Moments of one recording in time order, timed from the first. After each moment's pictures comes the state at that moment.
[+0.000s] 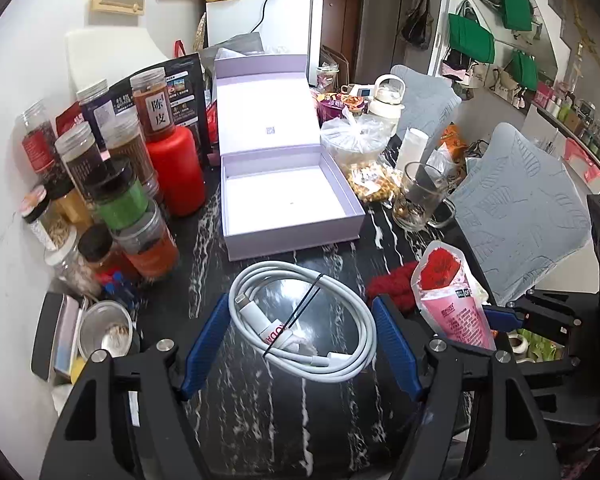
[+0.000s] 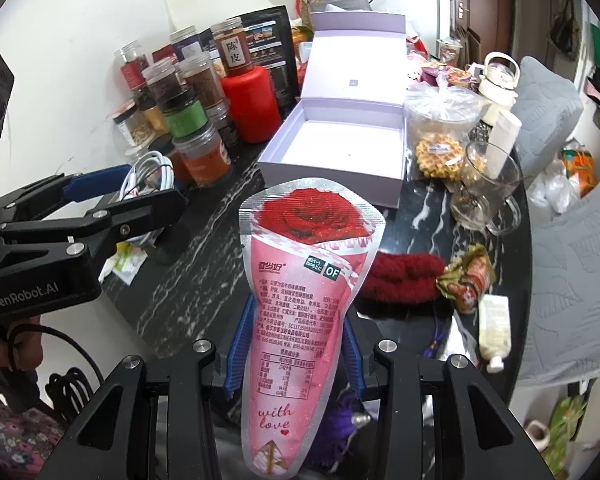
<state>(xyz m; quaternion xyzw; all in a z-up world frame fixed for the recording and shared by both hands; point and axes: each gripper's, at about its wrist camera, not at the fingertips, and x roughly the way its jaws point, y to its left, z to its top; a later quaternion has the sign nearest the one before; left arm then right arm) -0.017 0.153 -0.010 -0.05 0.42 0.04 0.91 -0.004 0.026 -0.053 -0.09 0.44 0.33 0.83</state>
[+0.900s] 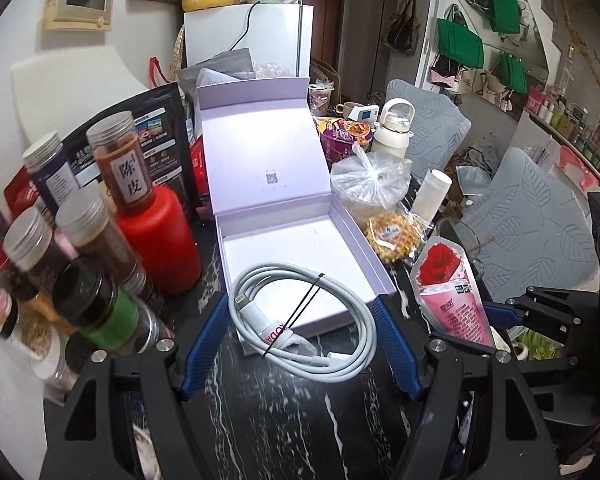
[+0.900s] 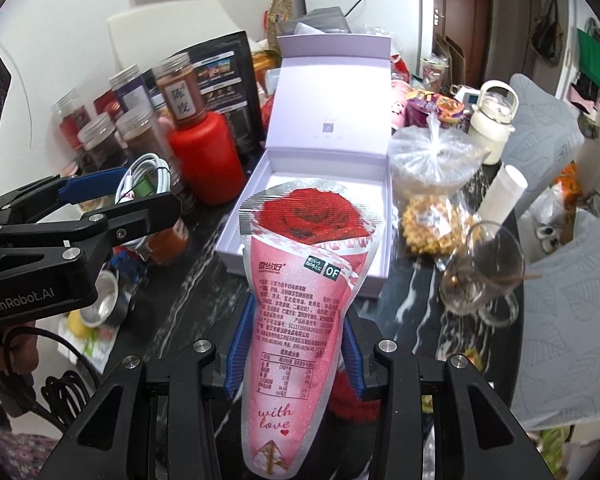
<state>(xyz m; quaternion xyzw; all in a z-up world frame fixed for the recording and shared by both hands) 0.100 0.221 0.005 -0.03 0.40 0.00 0.91 0.106 0.084 -0.025 -0.08 0.43 0.28 0.86</state>
